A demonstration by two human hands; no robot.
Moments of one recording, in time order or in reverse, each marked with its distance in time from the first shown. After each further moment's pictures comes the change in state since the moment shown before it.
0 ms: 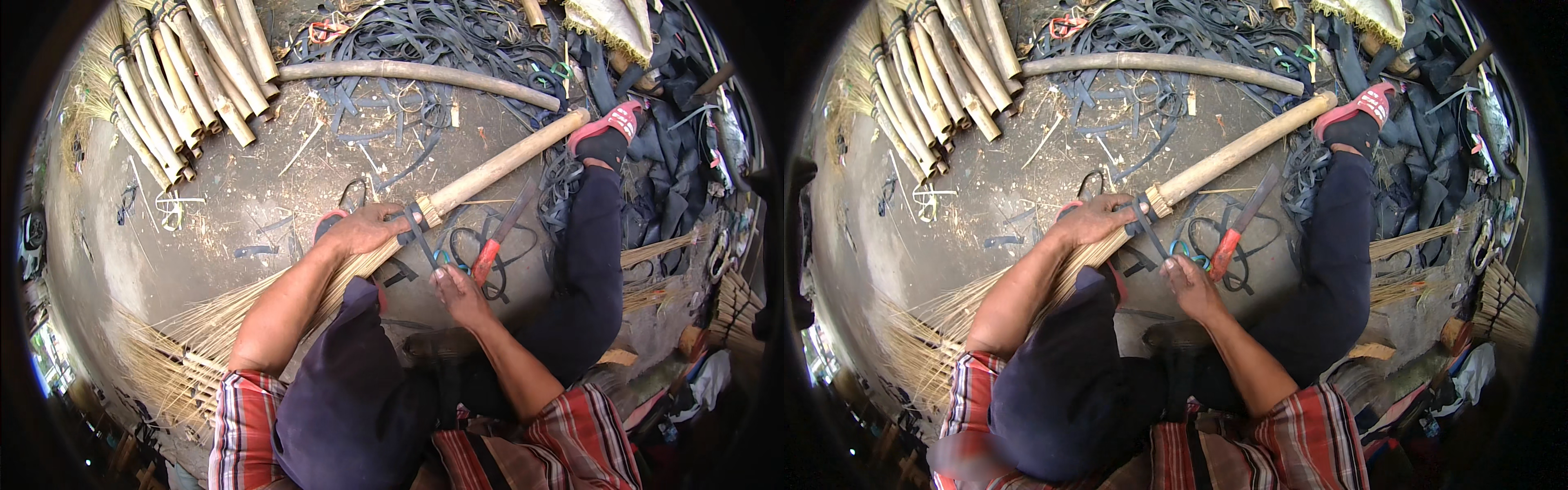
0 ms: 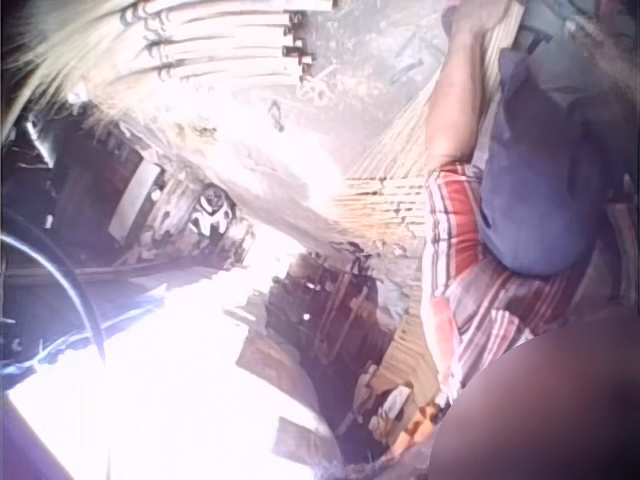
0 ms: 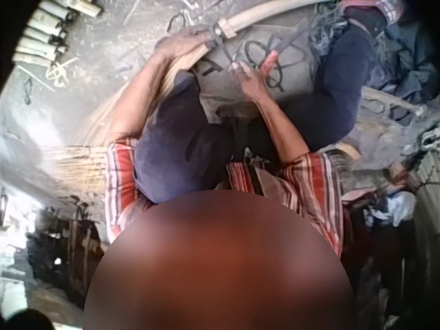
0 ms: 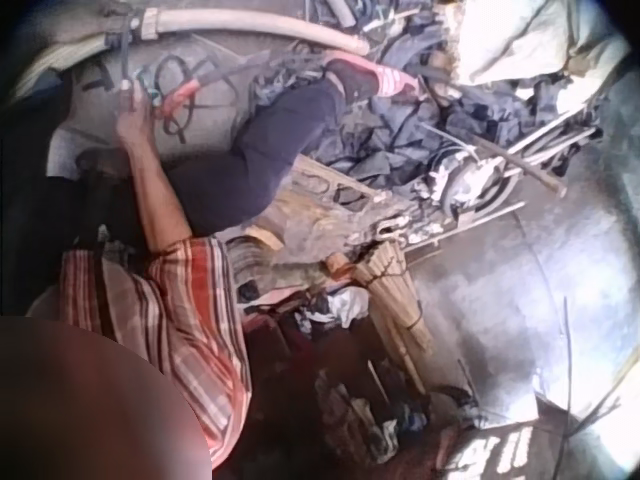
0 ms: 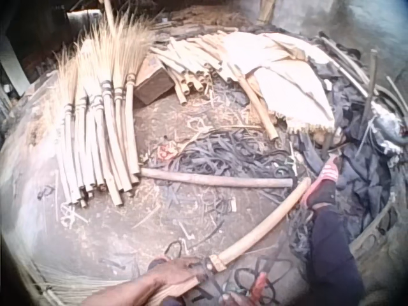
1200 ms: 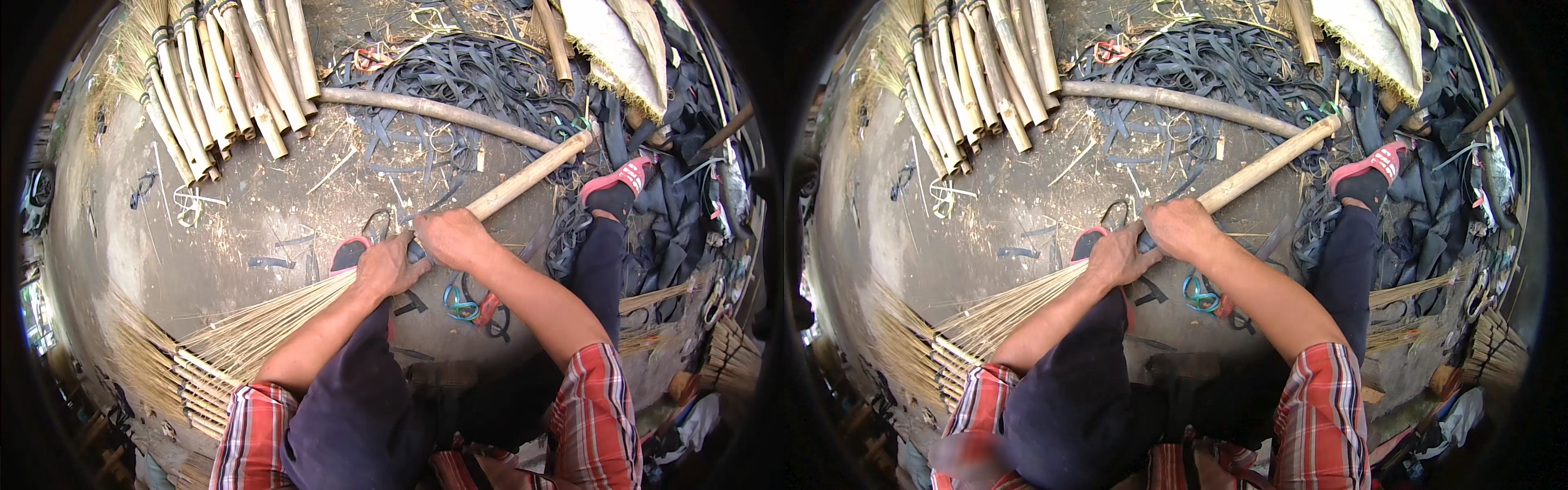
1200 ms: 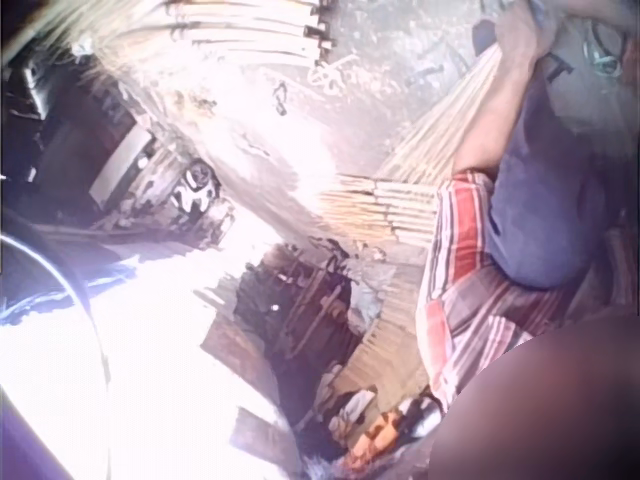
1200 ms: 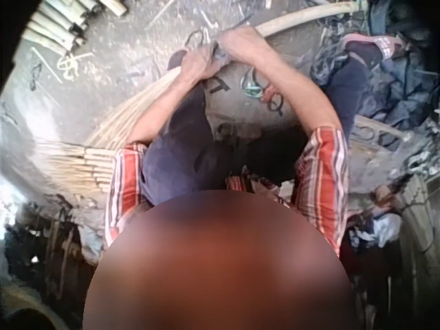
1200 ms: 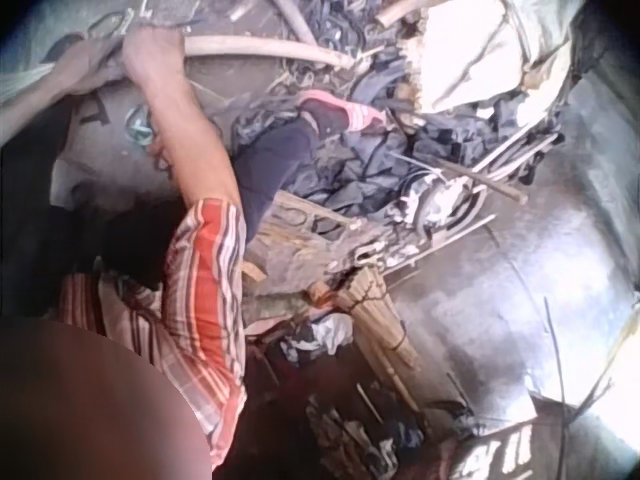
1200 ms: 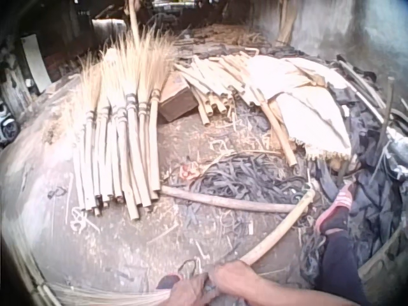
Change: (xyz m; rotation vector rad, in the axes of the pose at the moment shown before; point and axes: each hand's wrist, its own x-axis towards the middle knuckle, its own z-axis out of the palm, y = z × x) left_hand -0.021 0.015 0.023 0.332 0.402 -0.088; right_hand 0.130 -0.169 0.009 -1.531 -0.264 -0.588
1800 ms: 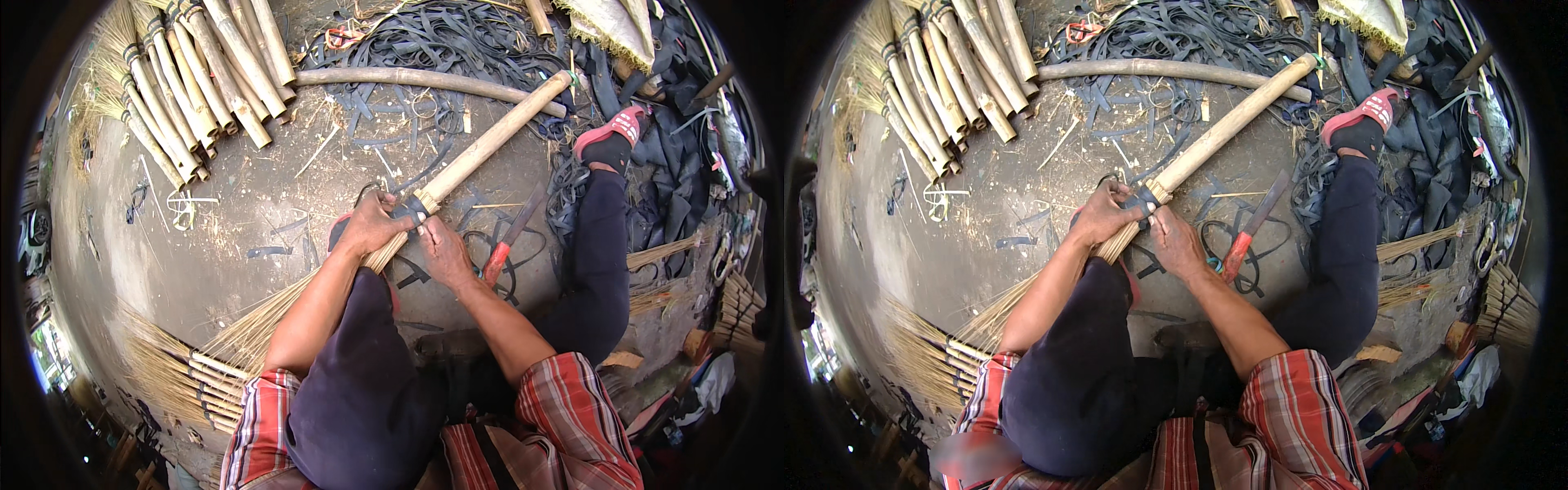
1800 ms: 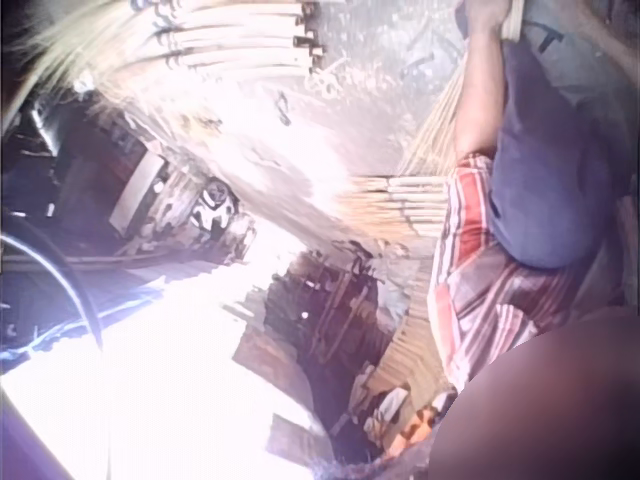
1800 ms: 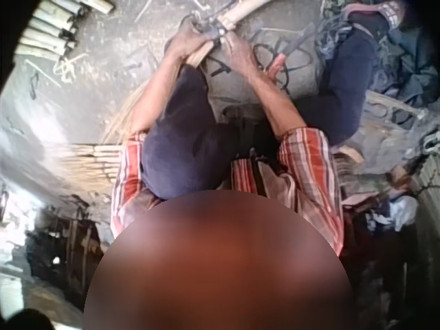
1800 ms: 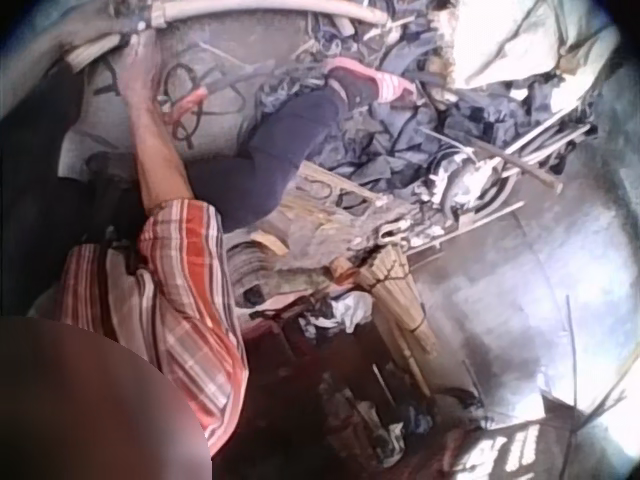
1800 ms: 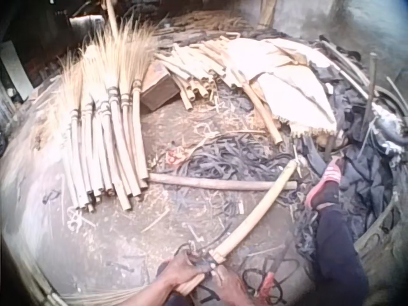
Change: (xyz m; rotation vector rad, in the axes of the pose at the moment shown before) left_hand 0.029 -0.039 0.008 -0.499 0.003 -0.053; right_hand -0.050 -0.043 0.118 0.820 0.399 0.453
